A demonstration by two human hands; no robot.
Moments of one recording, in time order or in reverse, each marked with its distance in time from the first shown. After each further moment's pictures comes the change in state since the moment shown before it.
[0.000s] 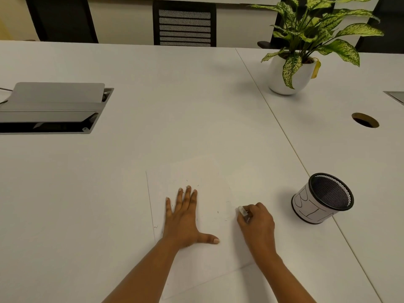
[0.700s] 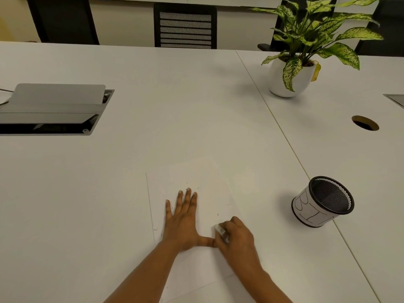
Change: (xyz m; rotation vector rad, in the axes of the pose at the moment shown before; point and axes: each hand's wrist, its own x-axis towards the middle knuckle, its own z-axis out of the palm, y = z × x) left_hand 0.001 0.000 0.002 -0.005 0.014 -0.005; right_hand -0.032 -0.015 0.018 0.060 -0.208 -0.200
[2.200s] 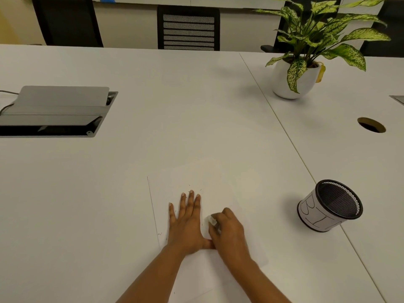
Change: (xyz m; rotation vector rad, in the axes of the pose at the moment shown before) left_hand 0.002 0.001 0.004 0.040 -0.007 -0.055; right_hand 0.027 -0.012 0.020 0.010 0.018 -0.004
